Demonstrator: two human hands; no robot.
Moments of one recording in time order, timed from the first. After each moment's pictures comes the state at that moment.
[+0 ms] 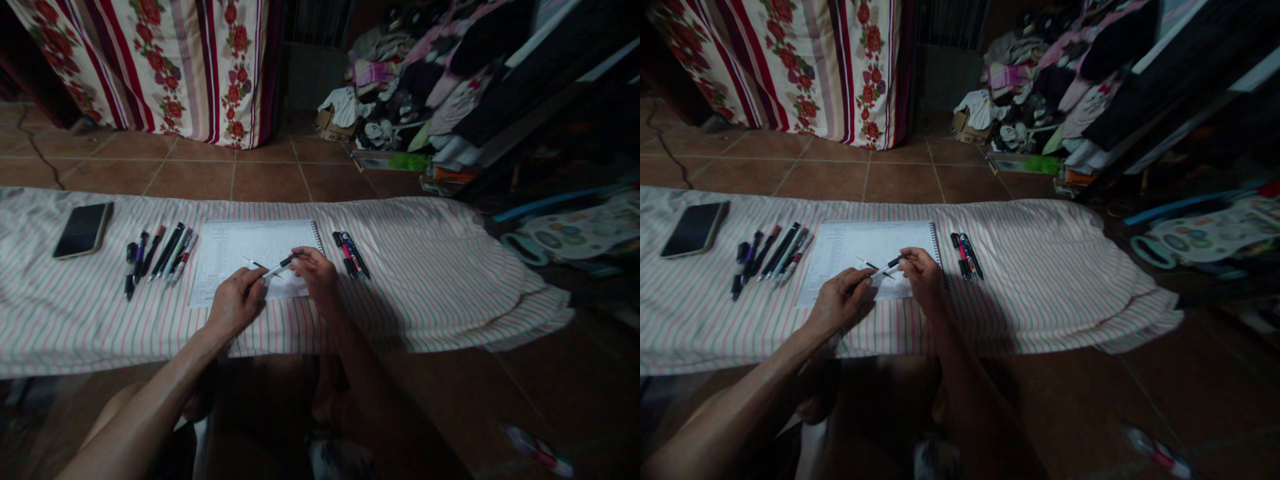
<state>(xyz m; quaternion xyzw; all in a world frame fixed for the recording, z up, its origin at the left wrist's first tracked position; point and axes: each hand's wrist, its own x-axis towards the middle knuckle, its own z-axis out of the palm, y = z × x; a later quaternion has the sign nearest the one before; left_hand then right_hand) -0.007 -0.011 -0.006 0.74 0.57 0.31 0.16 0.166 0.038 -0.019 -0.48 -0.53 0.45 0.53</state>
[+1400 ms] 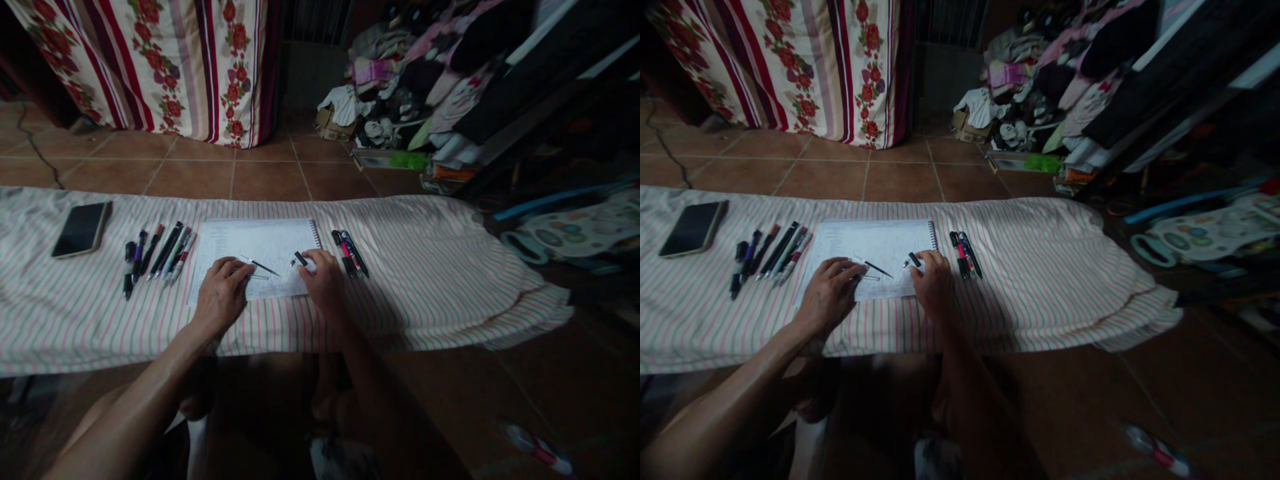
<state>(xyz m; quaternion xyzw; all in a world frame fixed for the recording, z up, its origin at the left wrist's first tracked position) -0.030 -0.004 -0.015 0.79 0.55 0.27 0.00 0.190 0.038 -0.031 -0.59 -0.72 0.08 0.36</state>
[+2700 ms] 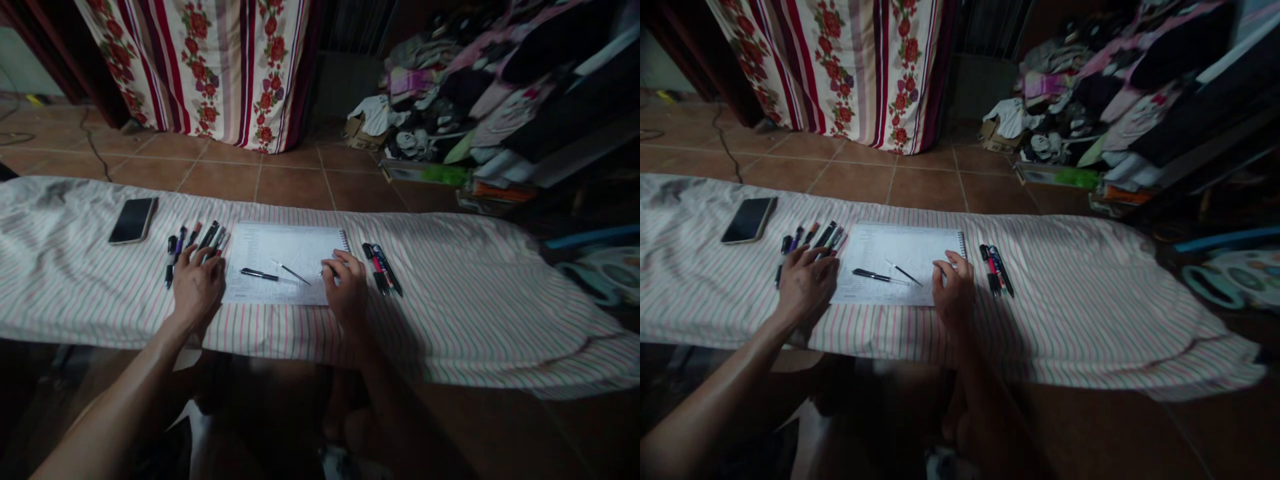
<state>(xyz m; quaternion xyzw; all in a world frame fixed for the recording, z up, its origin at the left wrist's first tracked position) -0.122 -0.003 -0.023 0.67 0.68 0.26 -0.13 0.169 0.041 -0.028 -0.53 -0.72 -0.02 0.44</state>
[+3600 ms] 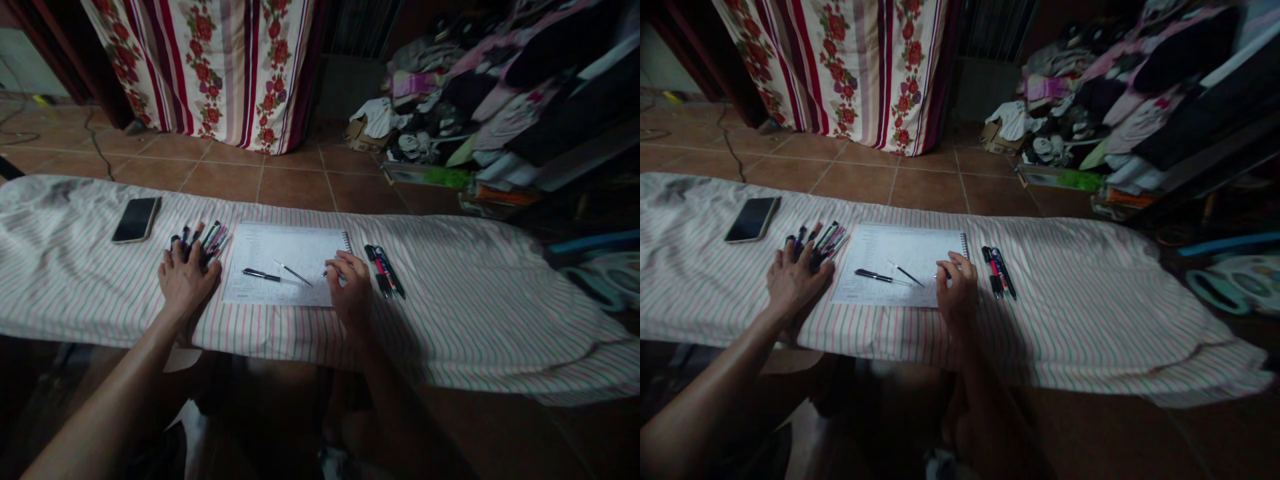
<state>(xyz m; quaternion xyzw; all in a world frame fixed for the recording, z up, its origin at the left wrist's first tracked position) -0.129 -0.003 -0.016 0.55 0.81 0.19 -0.09 0.168 0.041 -0.023 -0.53 -0.71 0.00 0.47</state>
